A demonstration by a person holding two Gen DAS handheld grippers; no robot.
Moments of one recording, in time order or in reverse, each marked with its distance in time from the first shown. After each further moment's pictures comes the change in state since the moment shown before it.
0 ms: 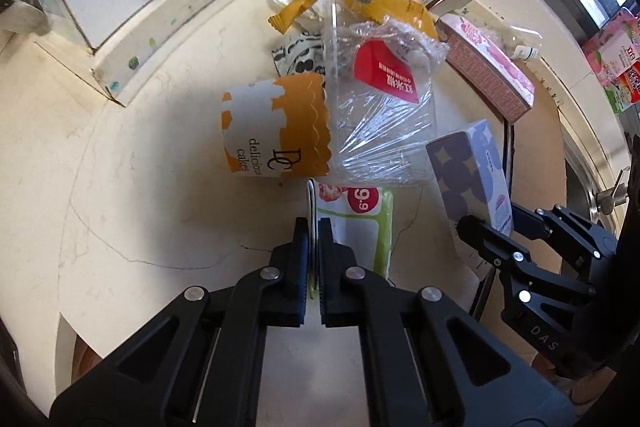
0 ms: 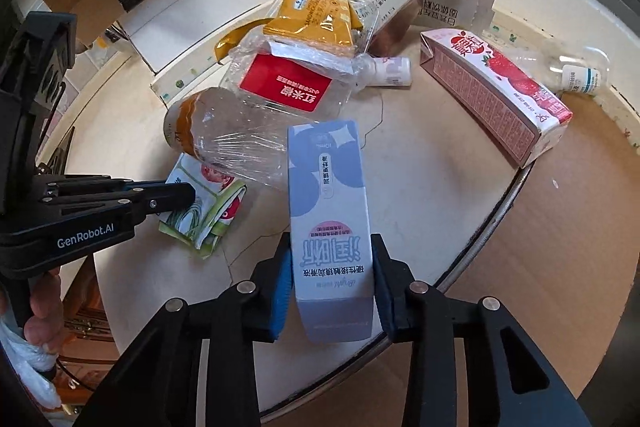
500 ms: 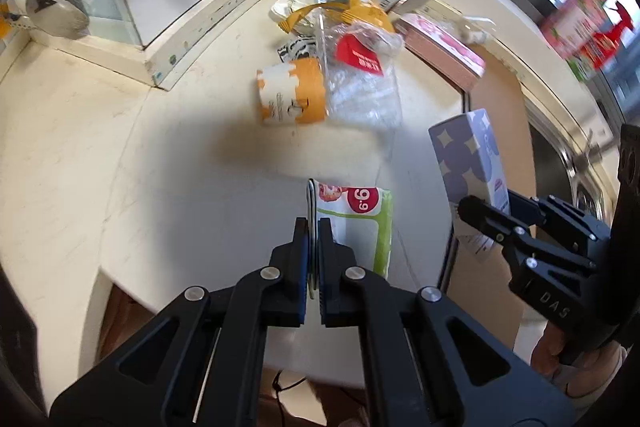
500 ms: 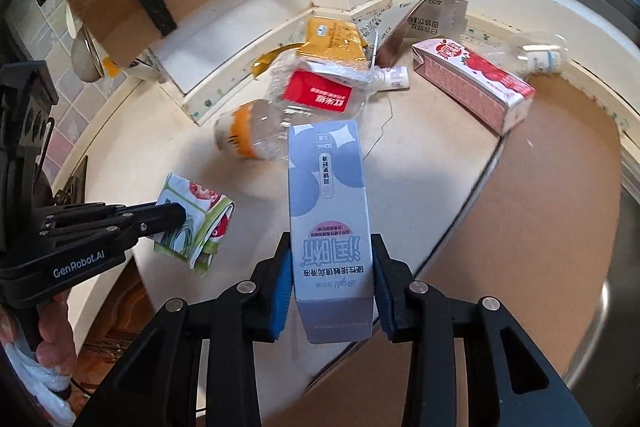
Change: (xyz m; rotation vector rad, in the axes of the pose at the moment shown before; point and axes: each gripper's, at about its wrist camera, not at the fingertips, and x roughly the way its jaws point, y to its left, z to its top) left arm -0.087 0.021 -0.057 0.091 -0.037 -0.044; right arm -0.069 0.041 -0.033 0.118 -0.062 -0.007
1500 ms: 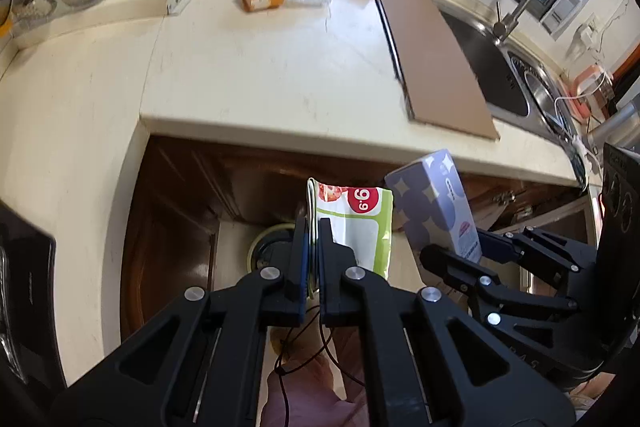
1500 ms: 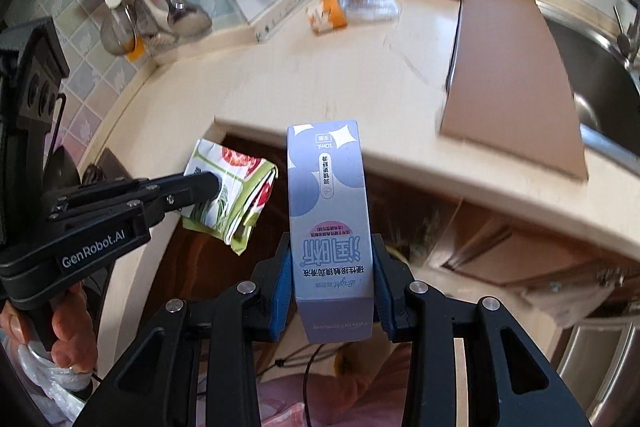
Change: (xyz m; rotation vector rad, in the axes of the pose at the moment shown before) left arm -0.105 0.064 -0.212 0.292 0.045 -0.136; right arm -0.093 0.206 -0.260 0.275 -0.006 -0.090
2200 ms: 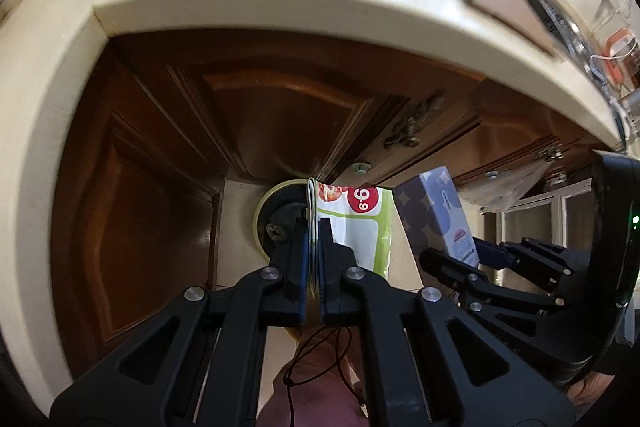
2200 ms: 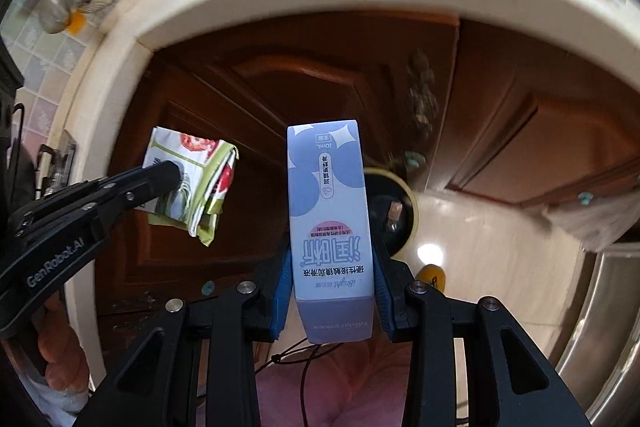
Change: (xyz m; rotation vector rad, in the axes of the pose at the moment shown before) left arm 0.124 0.010 -0.059 0.015 0.134 0.073; right arm 0.115 -0.048 -0.092 0.165 0.210 -0.009
